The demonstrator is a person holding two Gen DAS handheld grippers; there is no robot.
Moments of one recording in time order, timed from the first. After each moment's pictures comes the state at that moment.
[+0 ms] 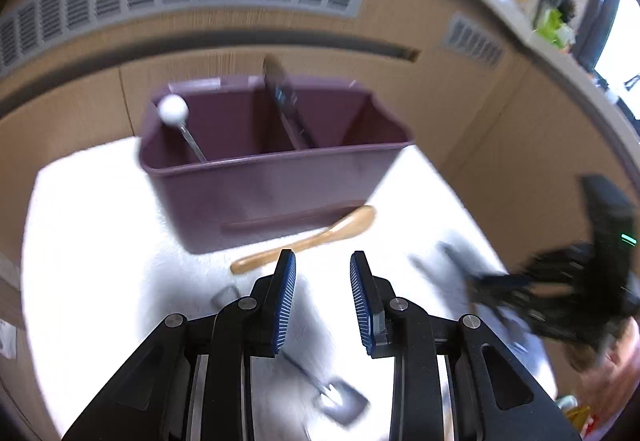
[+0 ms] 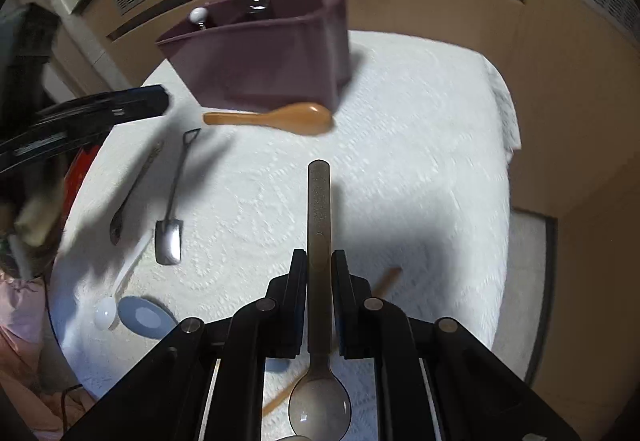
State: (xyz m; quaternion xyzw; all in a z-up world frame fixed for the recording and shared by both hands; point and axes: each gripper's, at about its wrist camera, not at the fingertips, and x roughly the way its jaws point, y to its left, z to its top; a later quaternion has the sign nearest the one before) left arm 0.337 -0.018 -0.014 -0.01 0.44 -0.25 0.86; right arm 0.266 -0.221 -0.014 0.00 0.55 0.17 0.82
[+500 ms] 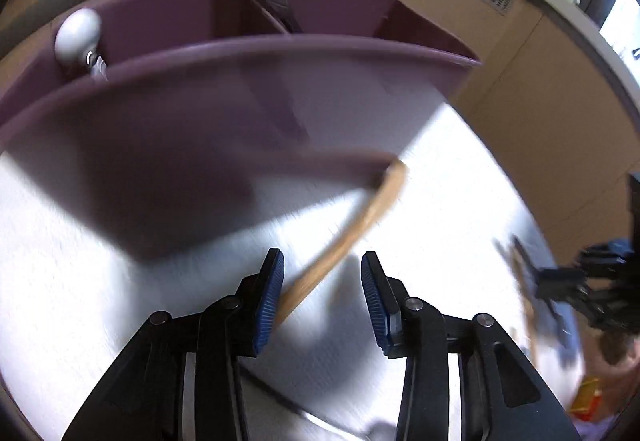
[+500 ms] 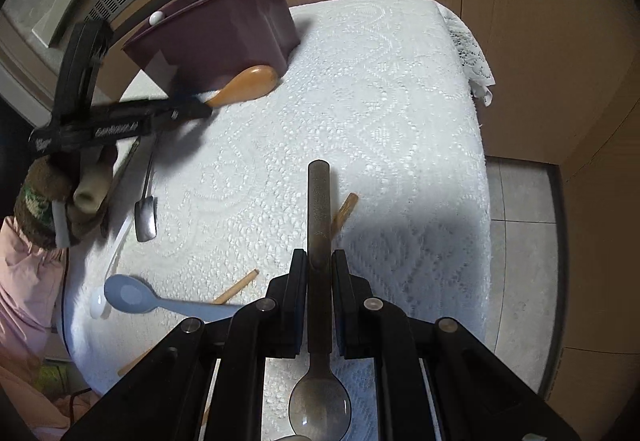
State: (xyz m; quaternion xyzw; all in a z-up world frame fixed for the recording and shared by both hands) left arm 0.365 -0.036 -0.073 0.02 0.51 -0.29 0.81; right arm 0.248 -0.259 -0.042 0.06 0.56 0.14 0.81
